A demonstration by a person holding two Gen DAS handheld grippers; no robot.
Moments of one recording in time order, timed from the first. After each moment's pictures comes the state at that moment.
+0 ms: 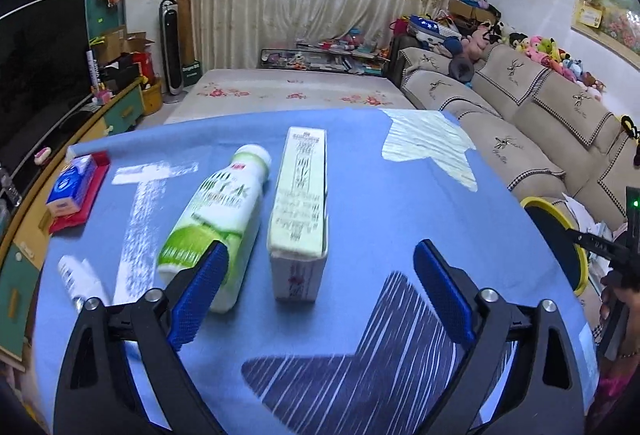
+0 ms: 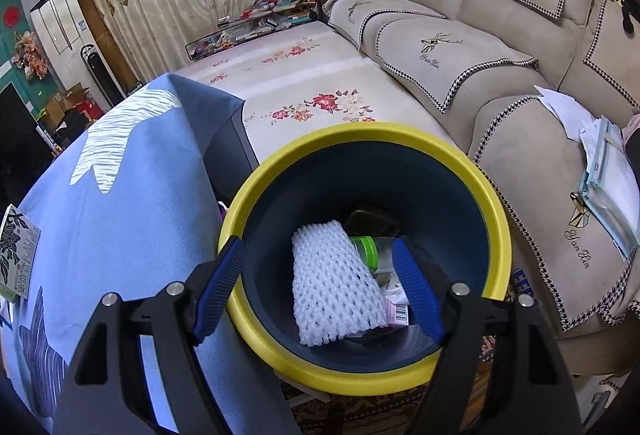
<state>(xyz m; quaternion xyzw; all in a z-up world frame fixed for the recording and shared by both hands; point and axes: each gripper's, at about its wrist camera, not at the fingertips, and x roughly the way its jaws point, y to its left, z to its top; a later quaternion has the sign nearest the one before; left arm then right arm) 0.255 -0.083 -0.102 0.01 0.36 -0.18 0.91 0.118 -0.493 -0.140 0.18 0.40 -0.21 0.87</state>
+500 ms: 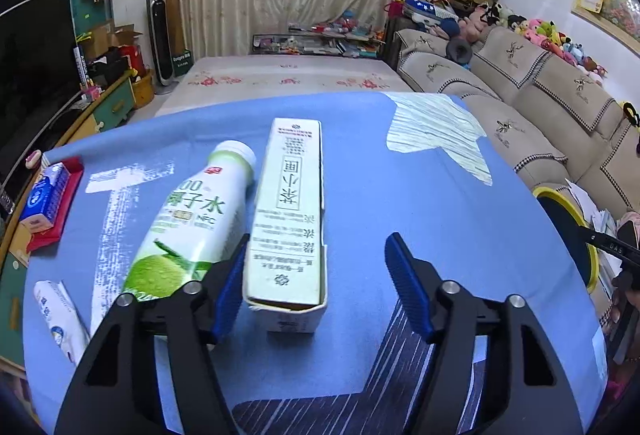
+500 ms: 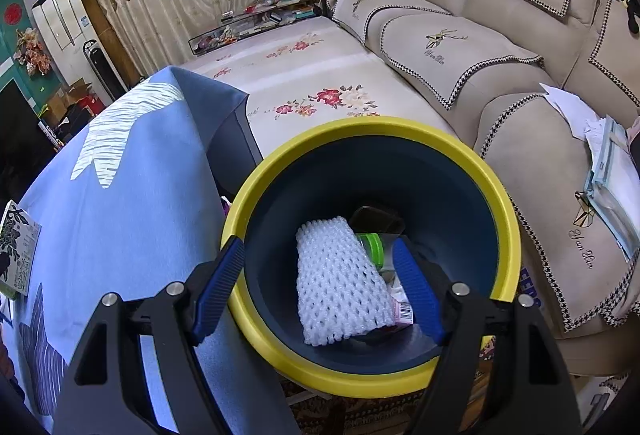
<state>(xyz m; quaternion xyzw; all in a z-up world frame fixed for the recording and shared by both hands) 0.291 -0.101 -0.122 0.03 0.39 -0.19 0.90 0.122 -0.492 -0.145 0.18 0.41 -0.20 0.87</state>
